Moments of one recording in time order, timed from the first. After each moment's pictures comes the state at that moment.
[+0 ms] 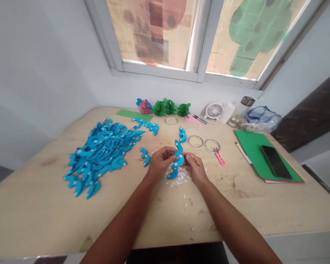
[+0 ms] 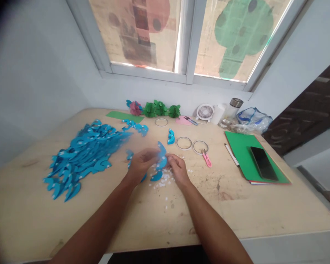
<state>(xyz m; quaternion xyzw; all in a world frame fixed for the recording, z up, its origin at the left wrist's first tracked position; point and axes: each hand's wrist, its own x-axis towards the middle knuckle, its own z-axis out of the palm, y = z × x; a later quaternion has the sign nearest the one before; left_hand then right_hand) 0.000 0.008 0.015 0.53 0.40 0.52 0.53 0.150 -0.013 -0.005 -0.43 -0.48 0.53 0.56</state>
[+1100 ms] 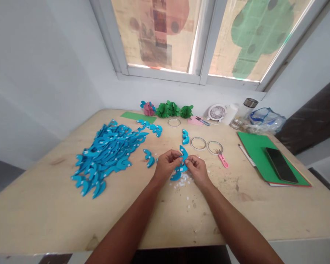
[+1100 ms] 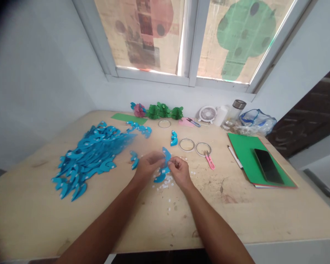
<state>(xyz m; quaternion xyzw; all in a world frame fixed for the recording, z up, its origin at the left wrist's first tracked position) 0.011 0.000 0.020 0.50 0.41 0.52 0.55 0.146 -0.014 -0.005 -0.47 -0.50 0.48 0.54</state>
